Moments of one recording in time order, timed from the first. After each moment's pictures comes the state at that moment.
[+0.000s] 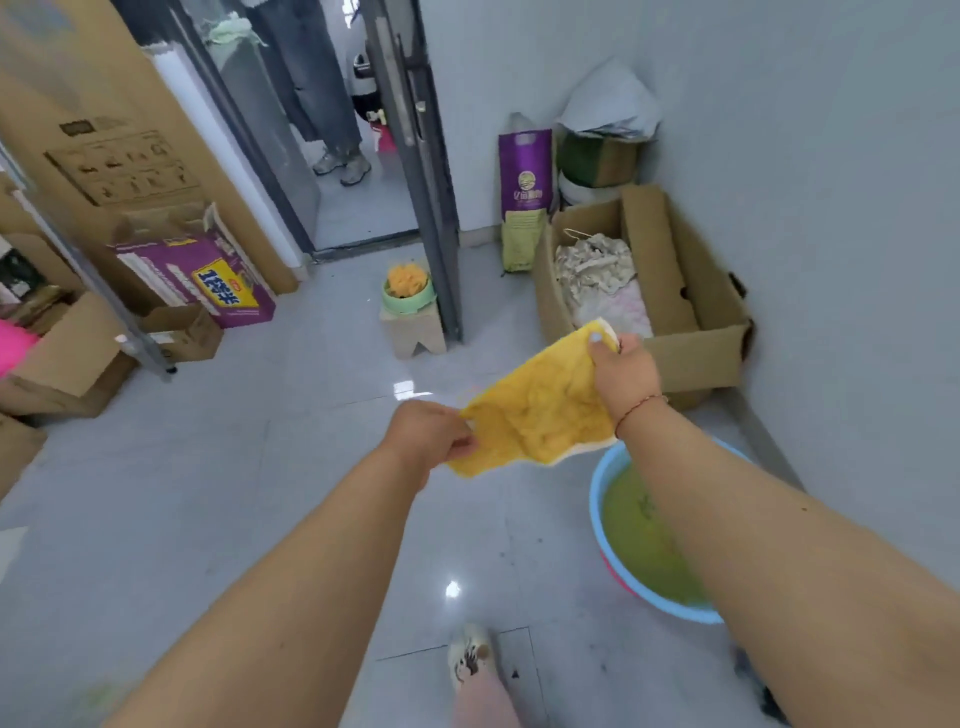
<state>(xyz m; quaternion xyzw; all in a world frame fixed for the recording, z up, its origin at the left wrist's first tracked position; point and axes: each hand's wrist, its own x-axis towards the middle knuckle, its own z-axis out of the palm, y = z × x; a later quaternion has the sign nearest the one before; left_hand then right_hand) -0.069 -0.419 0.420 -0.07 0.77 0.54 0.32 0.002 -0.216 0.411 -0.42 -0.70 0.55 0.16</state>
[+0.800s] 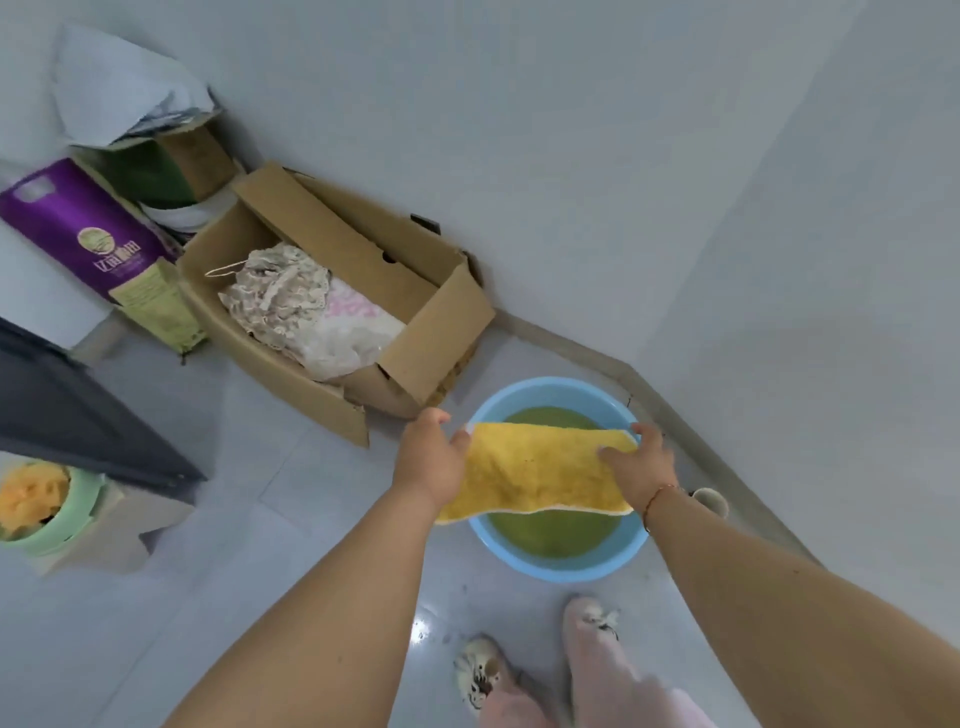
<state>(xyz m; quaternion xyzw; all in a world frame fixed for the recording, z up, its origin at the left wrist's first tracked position) -0.112 -0.124 0.249 0.44 0.79 0.17 0.39 0.125 -0.107 0.233 -0.78 -0.39 0.47 0.16</state>
